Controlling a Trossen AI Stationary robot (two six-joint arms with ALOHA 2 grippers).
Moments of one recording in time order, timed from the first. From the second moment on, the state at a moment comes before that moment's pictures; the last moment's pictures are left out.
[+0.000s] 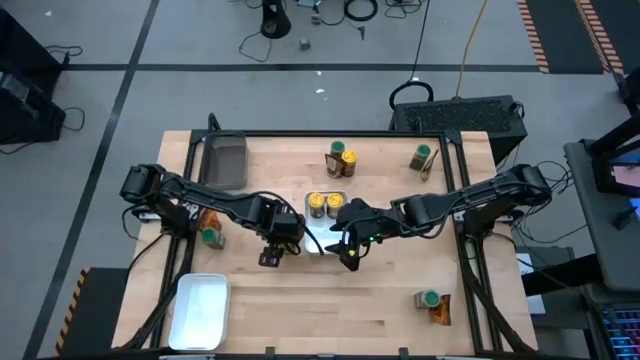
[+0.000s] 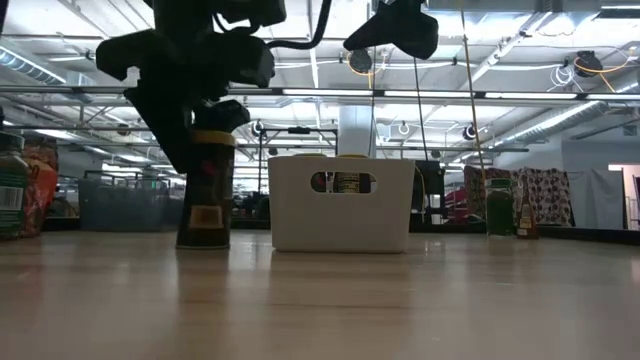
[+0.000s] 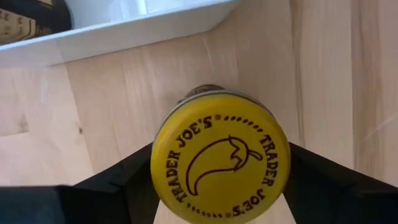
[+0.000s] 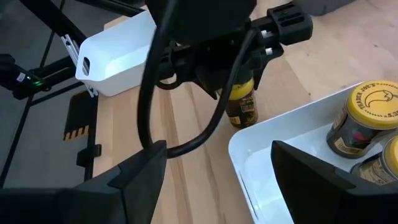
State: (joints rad) left arm -0.15 1.66 1.16 -0.84 0.03 0.01; right arm 0.24 1.53 1.25 -0.35 0.15 0.58
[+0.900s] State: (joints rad) left arm -0.15 1.18 1.16 -1.10 -0.14 -0.12; right arm 0.16 1.54 1.25 -0.15 0.10 0.40
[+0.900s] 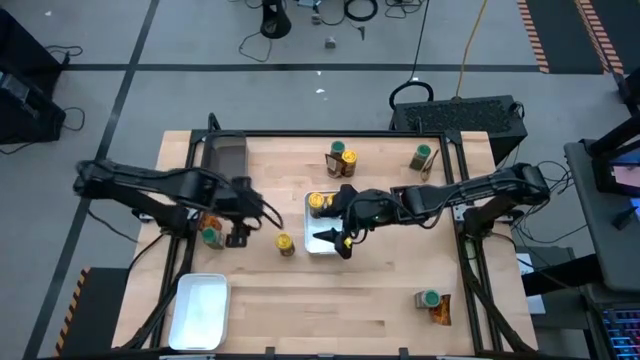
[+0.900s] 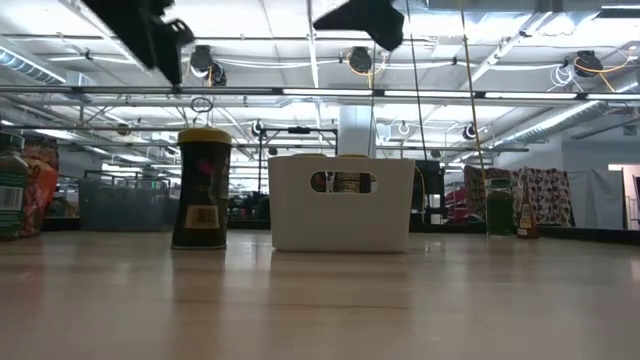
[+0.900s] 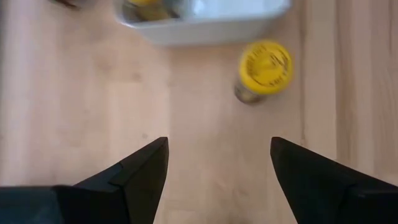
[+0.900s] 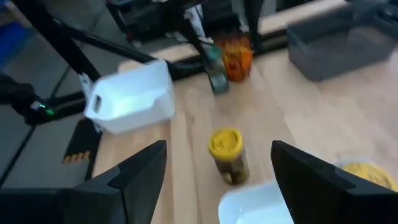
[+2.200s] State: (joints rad) left arm -0.15 0.54 1.01 -0.95 -0.36 -0.14; right arm 0.11 2.19 1.98 -0.57 -0.05 0.07
